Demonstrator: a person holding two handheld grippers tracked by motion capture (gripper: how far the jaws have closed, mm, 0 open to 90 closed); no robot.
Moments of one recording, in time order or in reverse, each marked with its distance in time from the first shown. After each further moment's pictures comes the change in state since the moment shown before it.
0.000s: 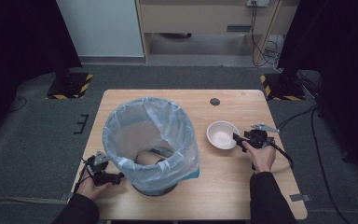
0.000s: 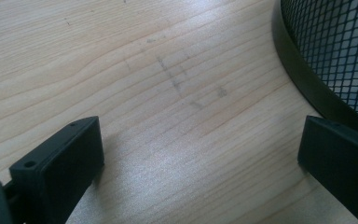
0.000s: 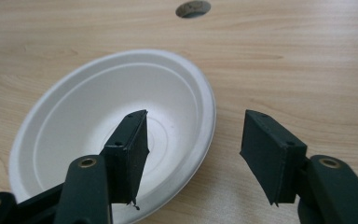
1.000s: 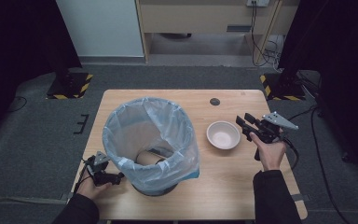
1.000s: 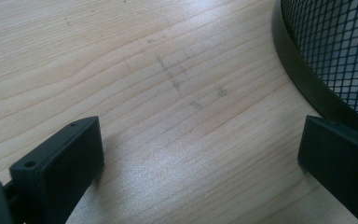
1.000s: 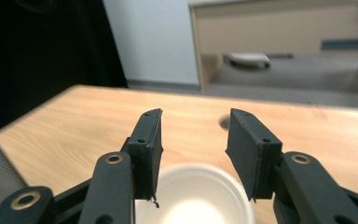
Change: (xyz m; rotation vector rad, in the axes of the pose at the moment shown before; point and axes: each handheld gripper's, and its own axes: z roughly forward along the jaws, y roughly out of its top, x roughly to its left) left arm 0.000 0.000 0.000 0.000 0.000 -0.001; right arm 0.032 0.055 -0.071 -0.303 0.128 -0.074
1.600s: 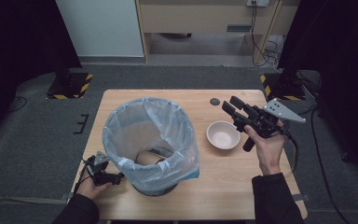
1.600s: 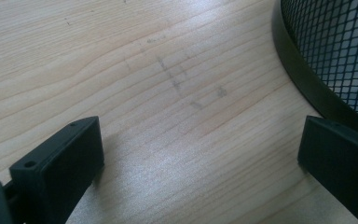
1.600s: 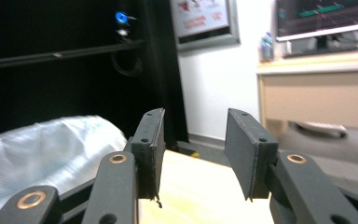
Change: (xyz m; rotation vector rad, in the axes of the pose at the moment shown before) left arm 0.000 0.000 0.000 0.000 0.000 0.000; right arm 0.072 0.073 -0.031 -0.238 0.280 -0.023
